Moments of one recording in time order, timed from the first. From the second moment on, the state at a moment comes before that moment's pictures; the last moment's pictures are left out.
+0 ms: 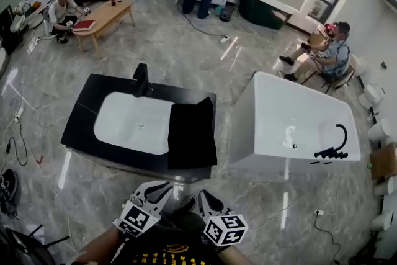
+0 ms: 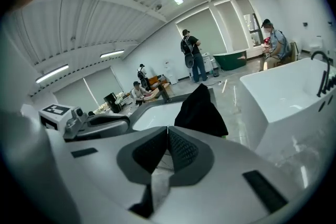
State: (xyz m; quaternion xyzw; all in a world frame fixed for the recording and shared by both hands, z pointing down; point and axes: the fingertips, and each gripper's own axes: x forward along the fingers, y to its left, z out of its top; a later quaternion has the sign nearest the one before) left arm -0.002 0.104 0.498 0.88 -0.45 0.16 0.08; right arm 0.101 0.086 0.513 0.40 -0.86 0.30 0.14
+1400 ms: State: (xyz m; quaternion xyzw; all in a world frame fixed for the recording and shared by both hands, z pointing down) left arm 0.018 -0.045 0.676 0.87 -0.19 0.43 0.13; right arm 0.109 -0.025 0.616 0.50 -0.72 0.45 0.16
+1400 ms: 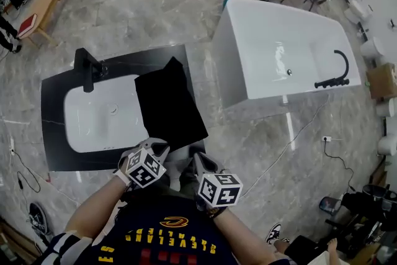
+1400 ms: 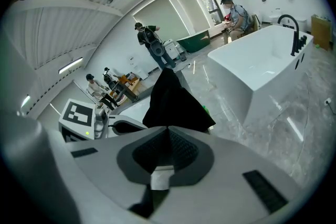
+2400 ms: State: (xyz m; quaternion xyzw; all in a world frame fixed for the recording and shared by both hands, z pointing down) left arm 0.014 -0.112 0.594 0.90 -0.26 0.28 0.20; right arm 0.048 -0.111 0.657 0.49 -0.74 0.41 0.21
